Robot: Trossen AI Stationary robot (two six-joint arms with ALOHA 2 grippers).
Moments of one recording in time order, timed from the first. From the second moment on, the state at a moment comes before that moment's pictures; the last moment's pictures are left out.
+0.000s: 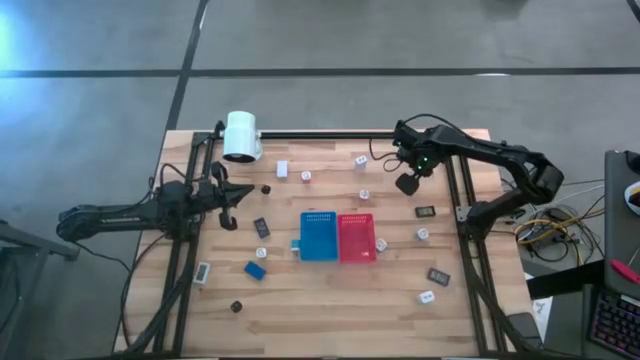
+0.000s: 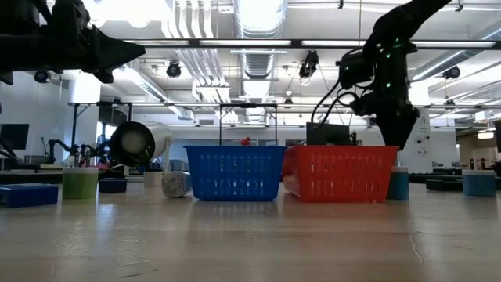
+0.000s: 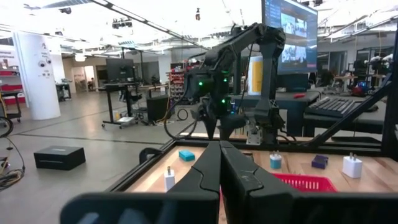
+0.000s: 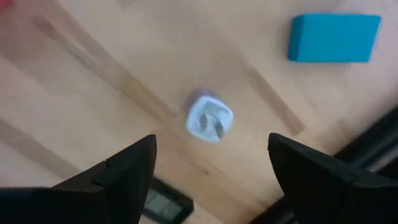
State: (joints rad) left arm 0.15 0.27 0.06 0.37 -0.10 0.08; right arm -0.67 1.46 0.97 -1.03 0.07 0.12
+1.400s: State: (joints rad) left arm 0.15 0.27 0.06 0.36 -0.10 0.07; right arm -0.69 1.57 0.86 -0.87 0.09 0.13
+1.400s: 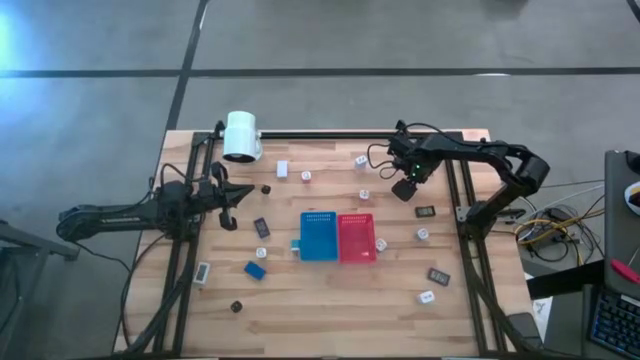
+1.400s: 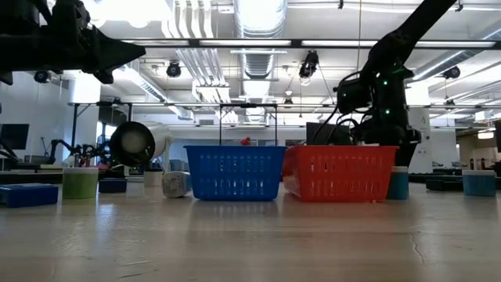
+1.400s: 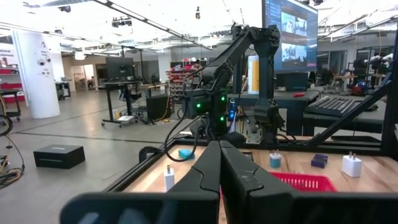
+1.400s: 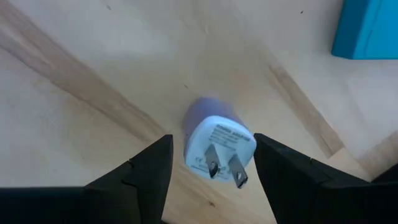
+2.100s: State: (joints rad) left arm 0.15 0.27 0.06 0.37 -0.10 0.07; right arm -0.69 1.56 0.85 -0.82 0.06 0.05
